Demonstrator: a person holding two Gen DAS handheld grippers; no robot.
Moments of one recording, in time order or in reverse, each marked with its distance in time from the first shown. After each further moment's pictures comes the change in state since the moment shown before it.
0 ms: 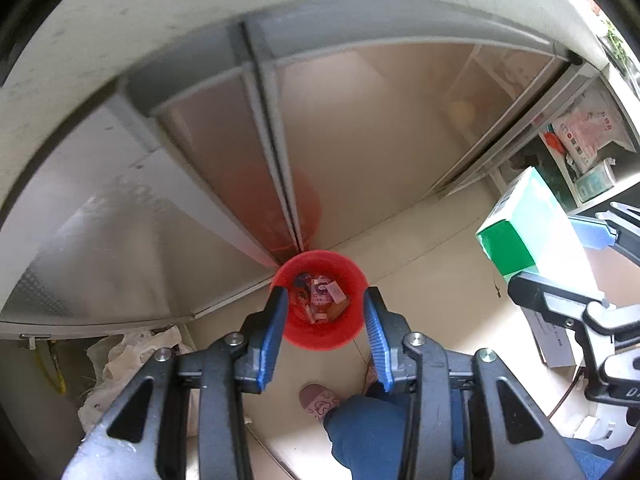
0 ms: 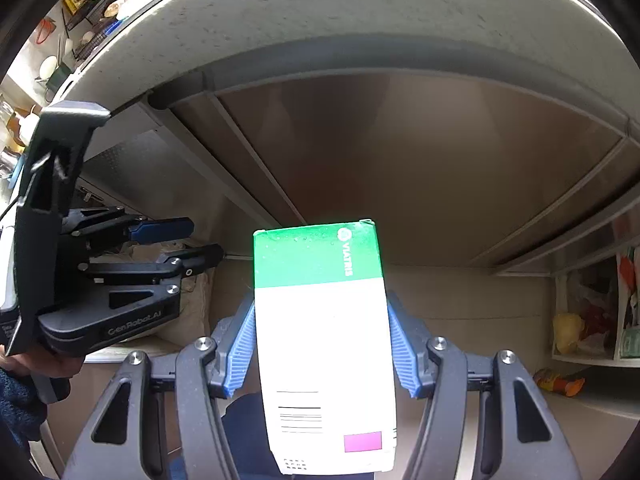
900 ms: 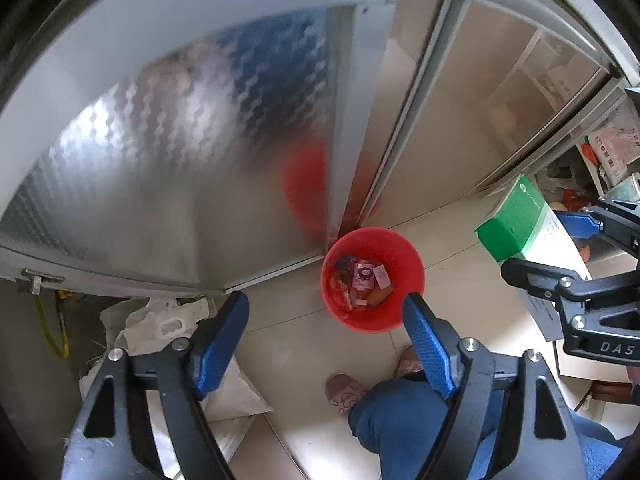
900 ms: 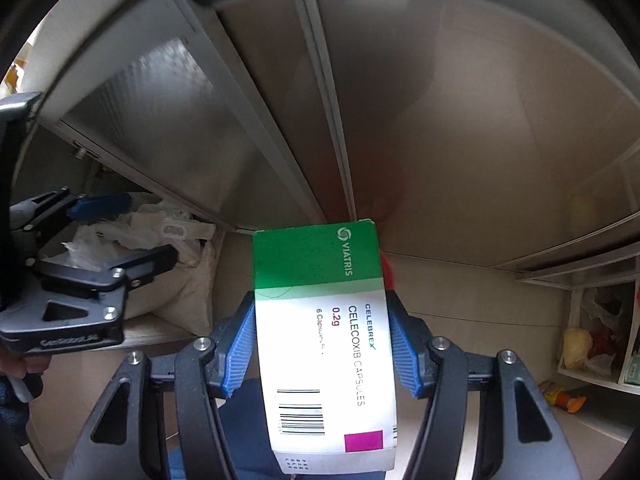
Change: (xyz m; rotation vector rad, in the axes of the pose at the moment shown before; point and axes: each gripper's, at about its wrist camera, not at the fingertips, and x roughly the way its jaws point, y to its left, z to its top) left arm 0.016 0.066 -0.049 -0.104 0.001 0.068; right arm 0.095 0.006 -0.017 -0.107 0.108 -0.006
